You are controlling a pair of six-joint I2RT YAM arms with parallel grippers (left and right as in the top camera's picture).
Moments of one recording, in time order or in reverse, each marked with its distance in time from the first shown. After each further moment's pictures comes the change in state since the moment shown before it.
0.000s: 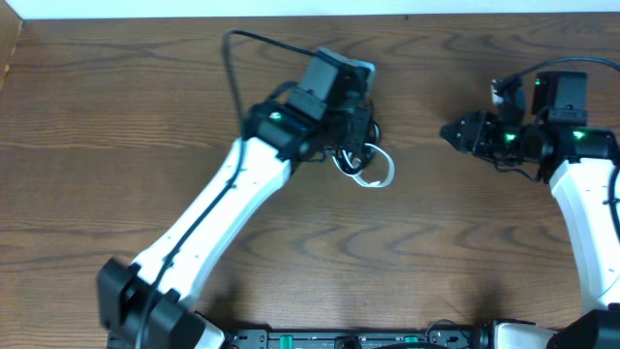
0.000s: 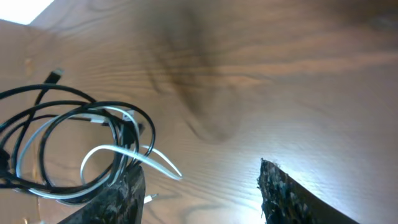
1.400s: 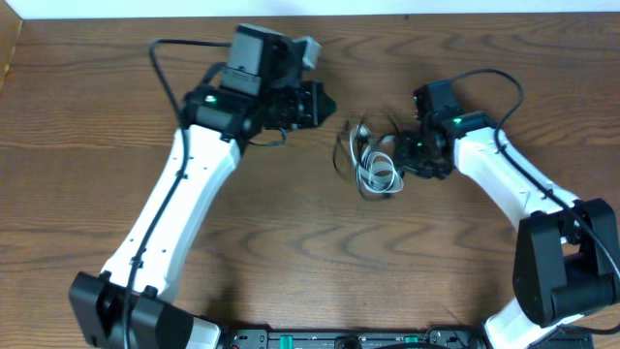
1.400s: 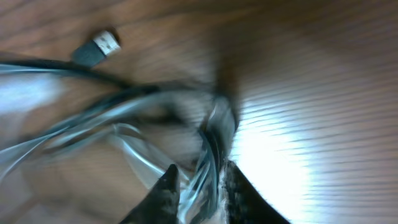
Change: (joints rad) left arm 0.246 -0.040 -0.004 -0.018 0.310 -0.130; right arm 0.332 0.340 0.003 0.065 0.396 0.332
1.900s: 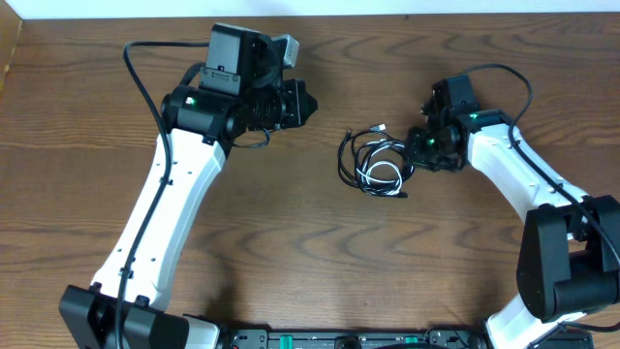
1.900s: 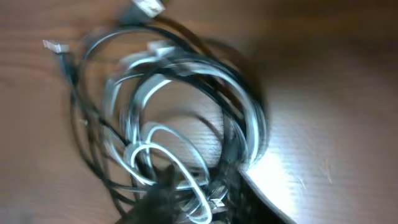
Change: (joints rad) left arm 0.035 -0.029 0.000 -0.055 -0.044 0.044; right arm -0.069 0.009 -0.001 0.067 -0.113 -0.215
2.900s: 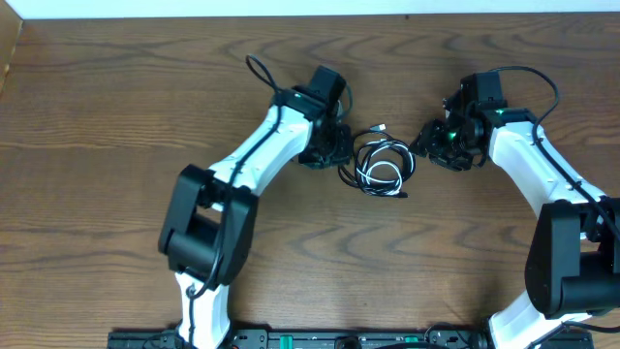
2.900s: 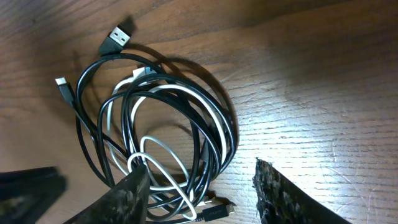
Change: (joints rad) left arm -0.194 0.465 -0.013 -0.008 -0.180 -0.183; right arm -0.112 0.000 0.000 -0.018 -0.081 0.051
